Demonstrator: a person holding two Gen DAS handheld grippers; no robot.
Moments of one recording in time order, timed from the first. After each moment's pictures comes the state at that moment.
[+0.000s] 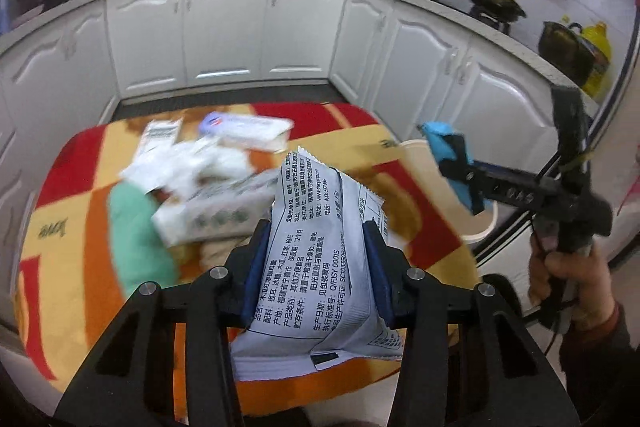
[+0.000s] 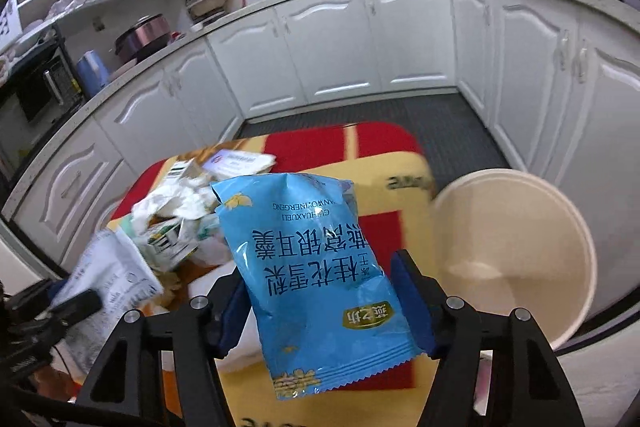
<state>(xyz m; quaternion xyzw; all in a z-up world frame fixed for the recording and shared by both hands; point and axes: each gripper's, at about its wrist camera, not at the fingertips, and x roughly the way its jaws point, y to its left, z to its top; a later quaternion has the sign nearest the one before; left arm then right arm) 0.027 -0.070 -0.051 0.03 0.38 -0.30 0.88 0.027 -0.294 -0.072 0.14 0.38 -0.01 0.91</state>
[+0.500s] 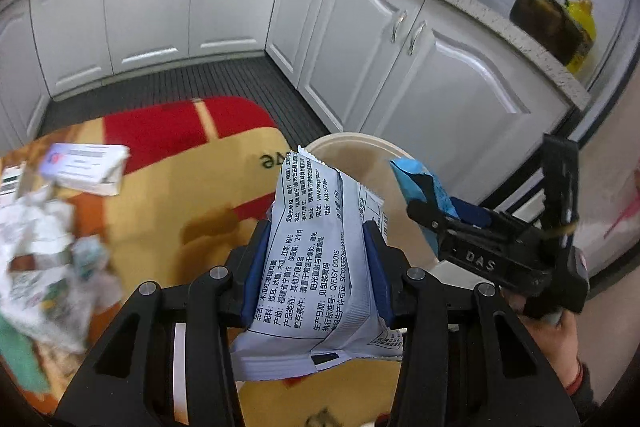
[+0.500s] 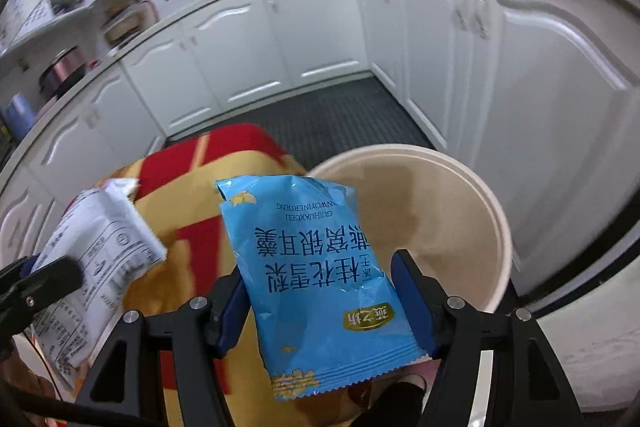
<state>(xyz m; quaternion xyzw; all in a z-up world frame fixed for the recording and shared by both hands) 0.081 -0.235 -0.072 0.04 0.44 -0.37 0.82 0.011 -0.410 -0.110 0.18 0.40 -0.14 0.89</state>
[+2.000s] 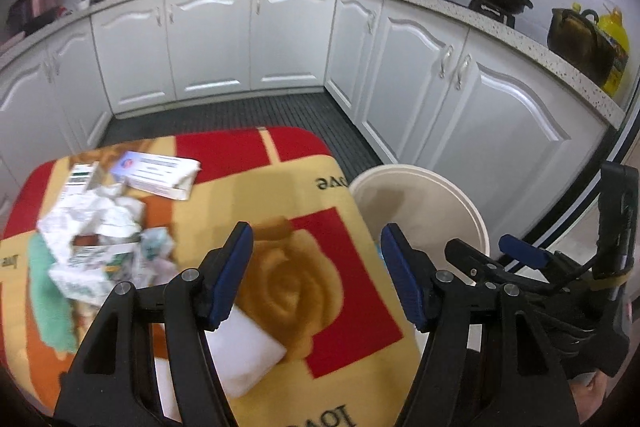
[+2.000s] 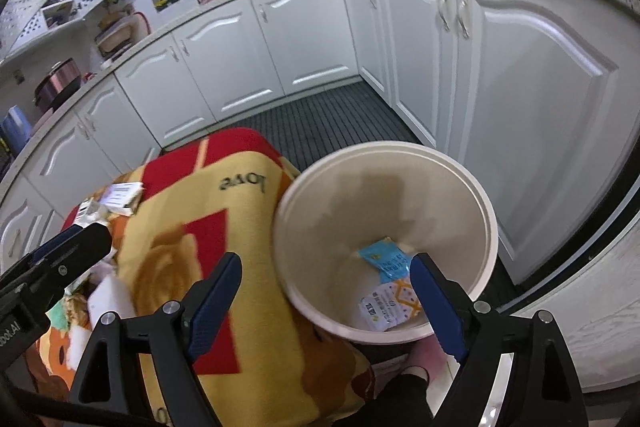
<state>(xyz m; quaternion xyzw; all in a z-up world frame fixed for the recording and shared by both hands) 0.046 -0.198 -0.050 0.04 0.36 -0.27 0.89 -0.019 -0.377 -0.086 0.18 0.38 -0.14 0.90</state>
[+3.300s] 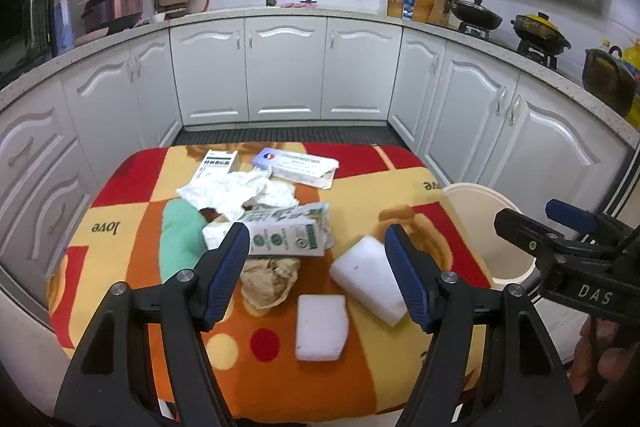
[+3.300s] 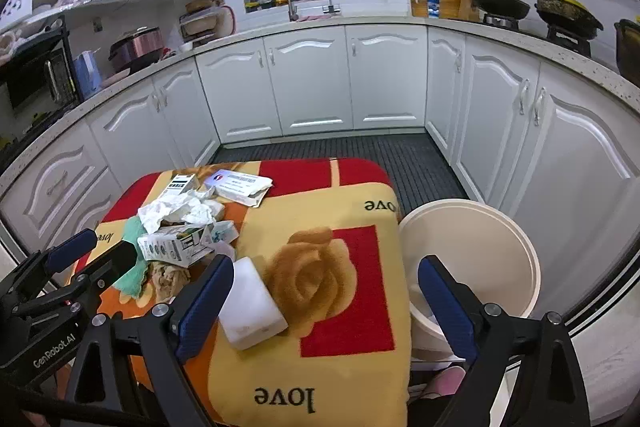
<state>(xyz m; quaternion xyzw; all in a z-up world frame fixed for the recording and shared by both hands) 0.004 -0.054 -0.038 0.03 0.31 -0.18 0.93 -0.024 -0.239 -0.029 0.08 0.33 -0.06 0.94</state>
